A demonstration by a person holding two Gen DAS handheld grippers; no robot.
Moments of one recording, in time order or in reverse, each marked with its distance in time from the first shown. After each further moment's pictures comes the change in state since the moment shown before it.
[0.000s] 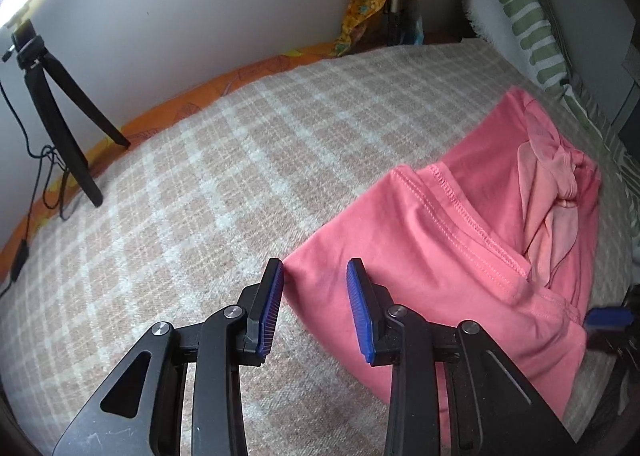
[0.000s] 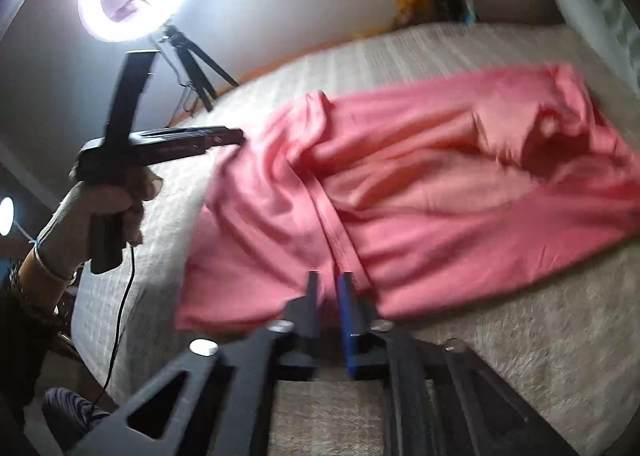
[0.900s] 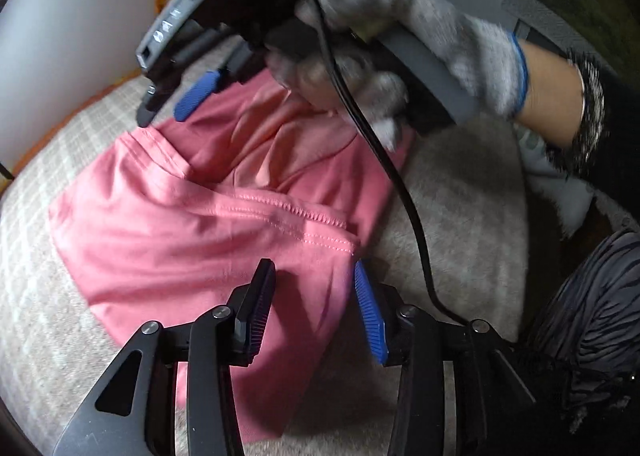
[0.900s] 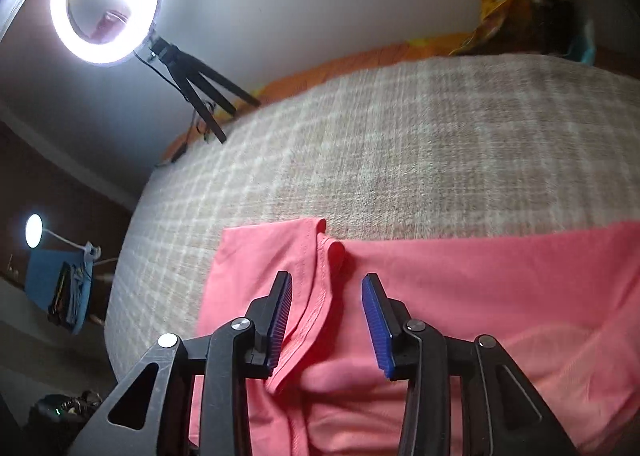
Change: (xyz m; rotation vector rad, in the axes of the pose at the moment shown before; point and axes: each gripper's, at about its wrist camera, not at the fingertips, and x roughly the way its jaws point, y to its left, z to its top) left arm -0.044 -0.153 -0.082 0.240 -0.037 -0.305; right arm 0.124 -0.038 0.164 -0.059 0.230 0.230
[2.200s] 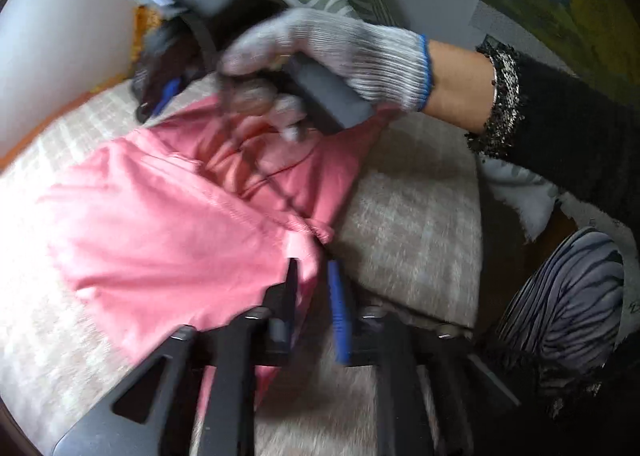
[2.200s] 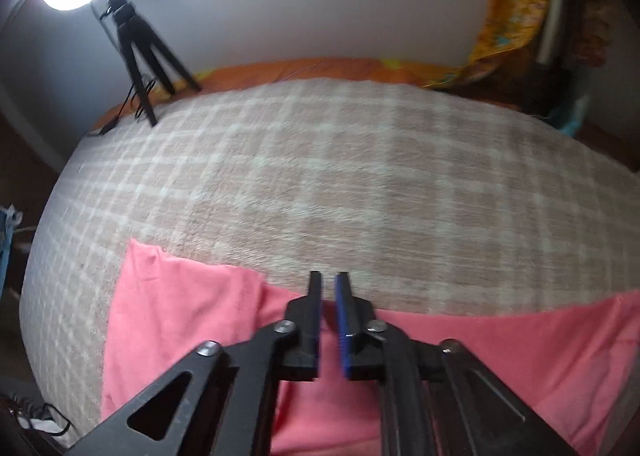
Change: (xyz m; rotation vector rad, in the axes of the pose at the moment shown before) left arm -0.041 -0.010 -0.005 0.003 -0.062 -0.127; right arm 0.000 0.005 0.018 -0.142 -0.065 -0.320
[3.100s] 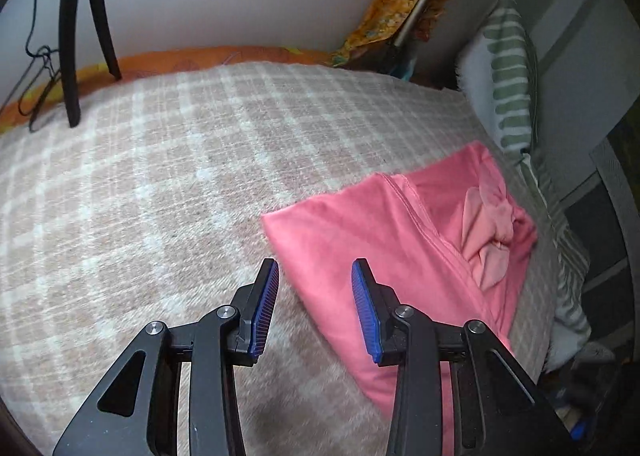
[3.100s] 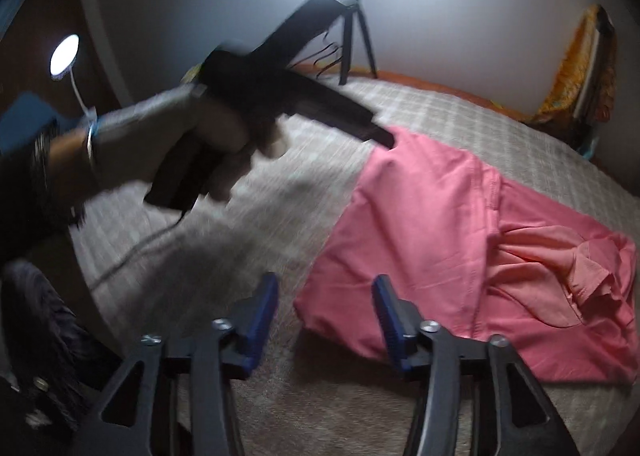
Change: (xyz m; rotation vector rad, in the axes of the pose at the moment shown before) left arm -0.021 0.190 0.012 -0.502 -0.030 0.177; right arm -0.084 0.177 -0.186 -0.320 -0.090 0.038
